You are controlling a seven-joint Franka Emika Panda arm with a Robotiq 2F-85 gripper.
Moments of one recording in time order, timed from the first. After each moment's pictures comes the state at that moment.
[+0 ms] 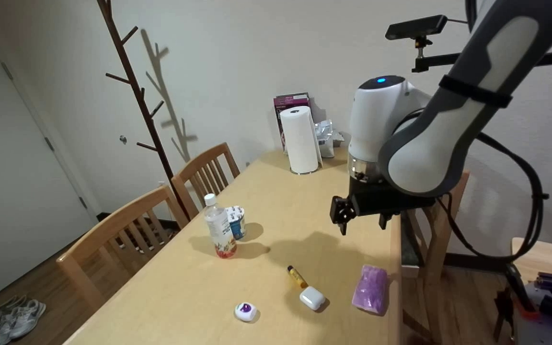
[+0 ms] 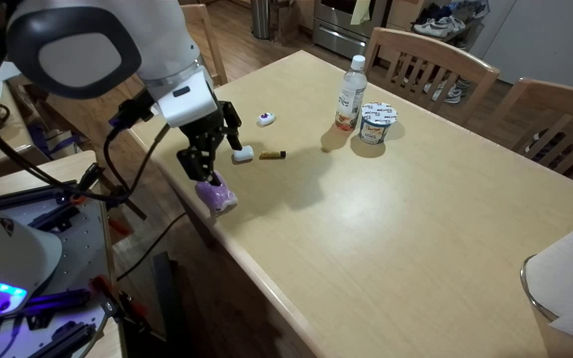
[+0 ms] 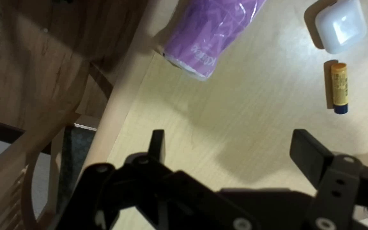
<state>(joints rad) -0.23 -0.13 0.09 -2.78 -0.15 2.82 0.89</state>
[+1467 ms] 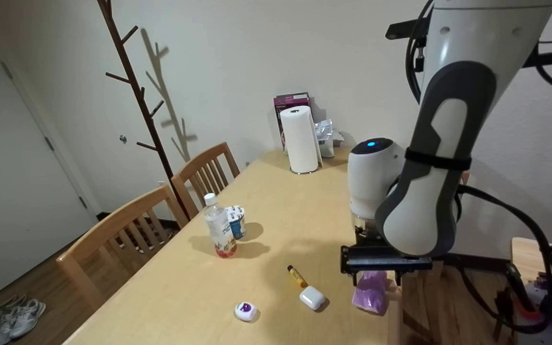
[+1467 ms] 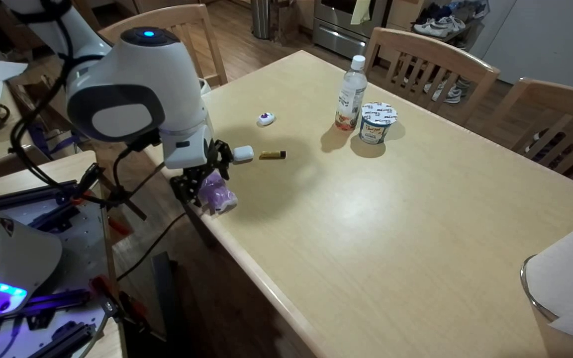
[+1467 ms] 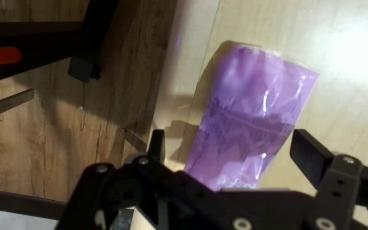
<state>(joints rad) 0.05 0.17 -0.08 -2.77 -0.02 2.95 1.10</state>
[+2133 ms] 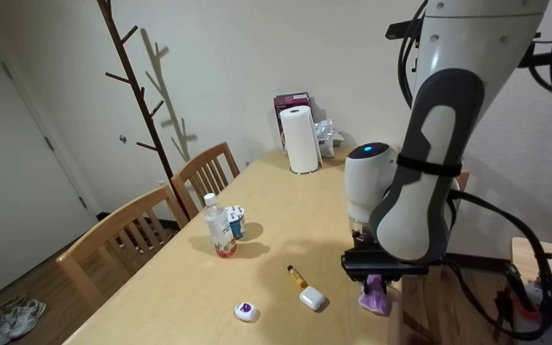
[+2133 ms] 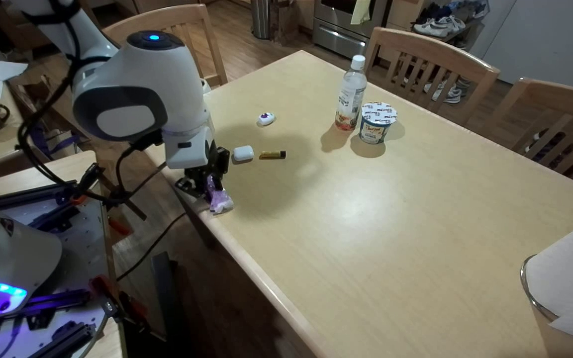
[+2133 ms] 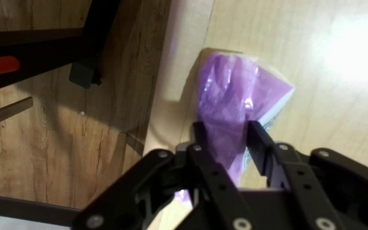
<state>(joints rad) 0.07 0.20 -0.08 -2.75 0.03 2.95 1.09</state>
